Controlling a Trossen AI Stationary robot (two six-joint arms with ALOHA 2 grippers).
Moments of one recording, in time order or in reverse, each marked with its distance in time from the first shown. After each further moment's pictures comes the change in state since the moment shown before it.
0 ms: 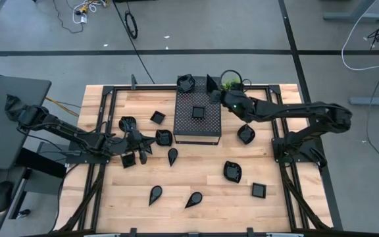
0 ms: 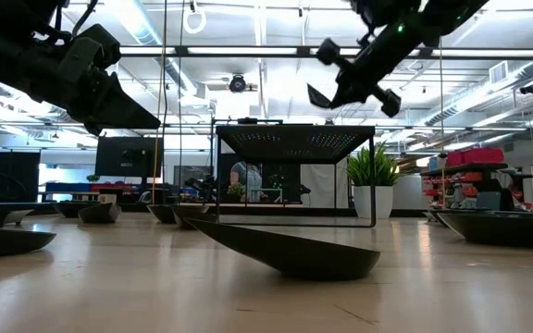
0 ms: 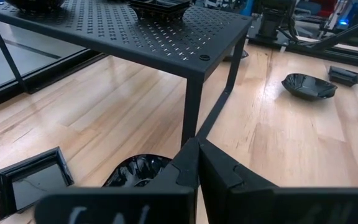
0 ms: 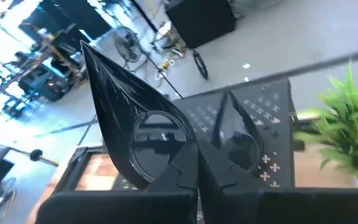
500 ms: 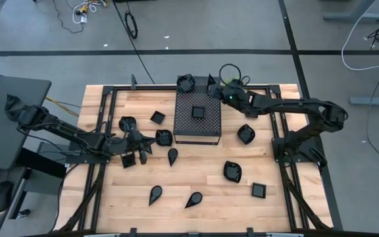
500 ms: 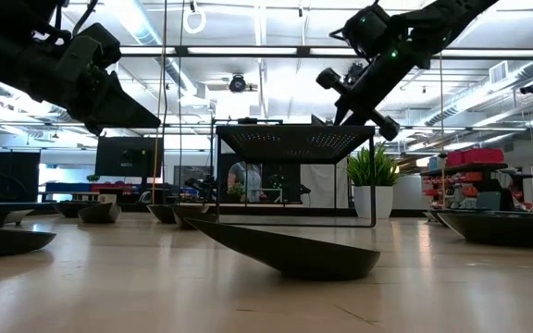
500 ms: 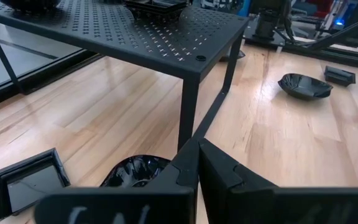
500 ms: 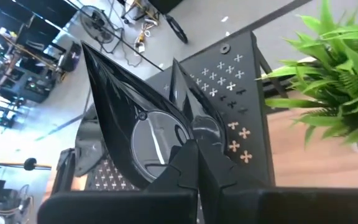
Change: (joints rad) left arm 0.000 0.000 0.000 0.006 0.011 0.003; right arm -0.142 0.069 0.000 -0.056 -0.210 0.213
